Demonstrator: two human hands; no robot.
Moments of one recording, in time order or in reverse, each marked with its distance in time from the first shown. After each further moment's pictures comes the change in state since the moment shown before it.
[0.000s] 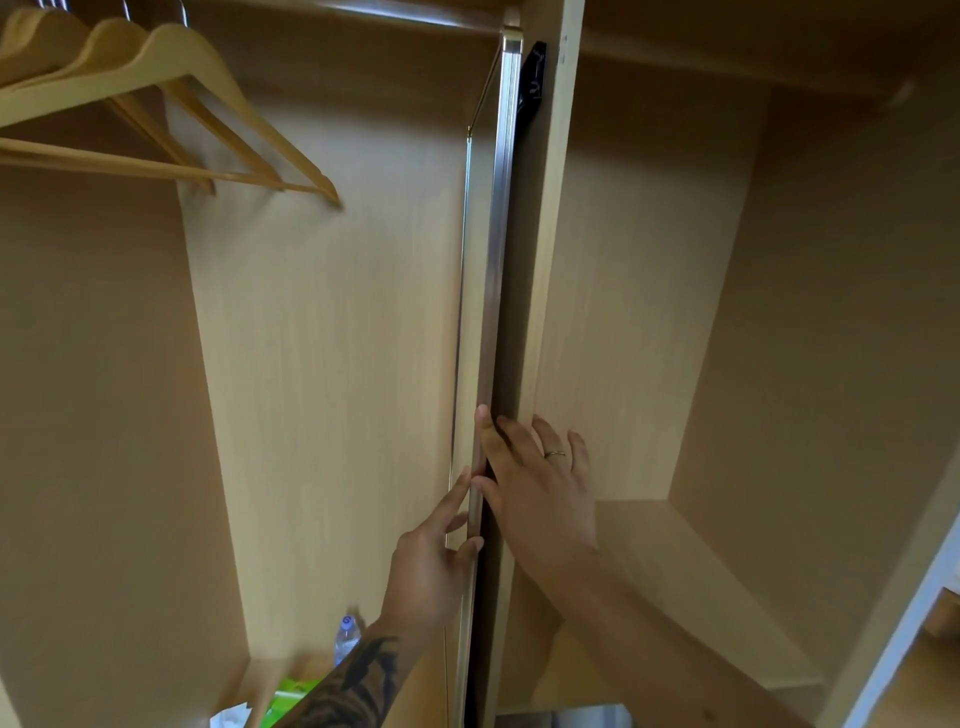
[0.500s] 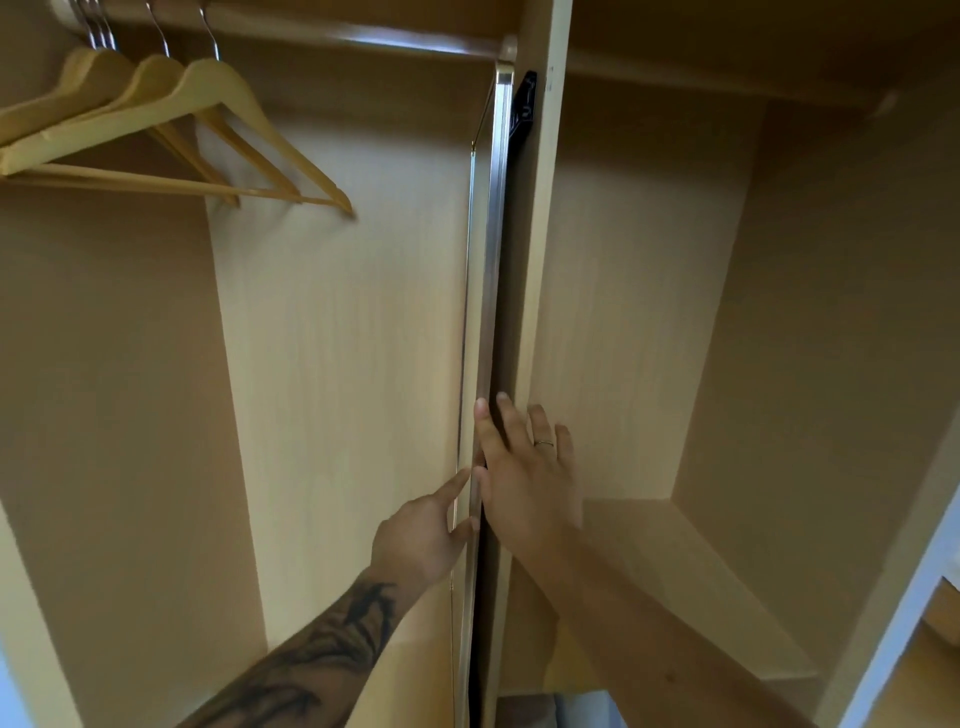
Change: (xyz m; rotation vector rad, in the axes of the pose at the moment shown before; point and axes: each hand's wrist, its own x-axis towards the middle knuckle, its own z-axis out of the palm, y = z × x) left_hand 0.010 0.011 -0.026 0.508 -0.120 -0.026; right_hand 0.000 -0.008 -0.019 0.075 -0.191 -0.001
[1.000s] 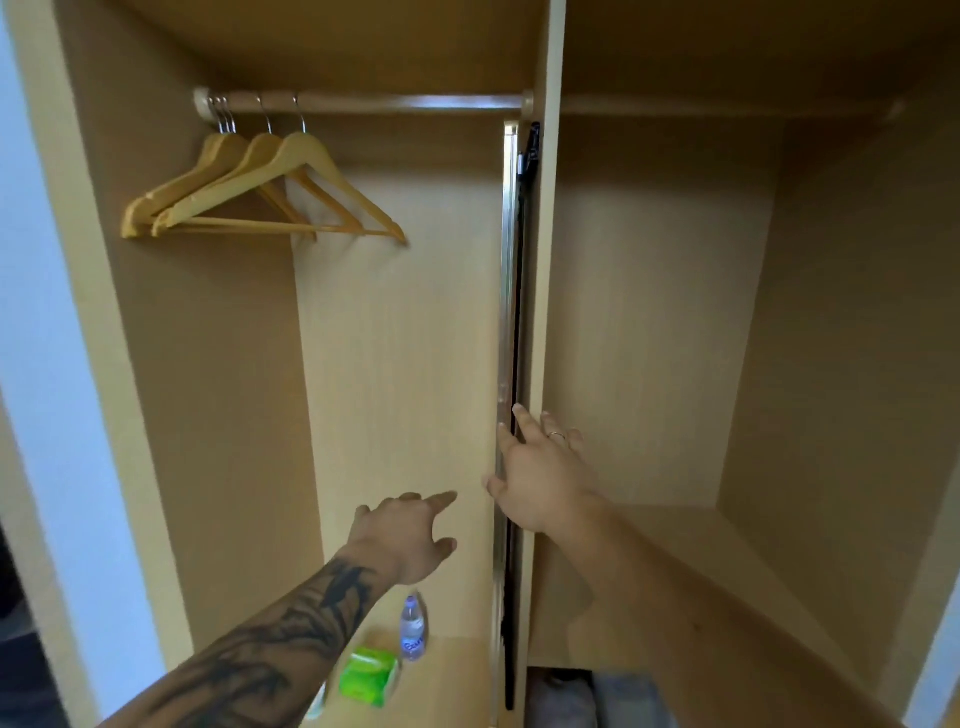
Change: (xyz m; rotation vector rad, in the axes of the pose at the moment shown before) left_hand -0.080 -0.004 -0.053 0.474 -0.159 -0.085; right_hand -0.036 0.000 -0.054 0.088 -0.272 -0.089
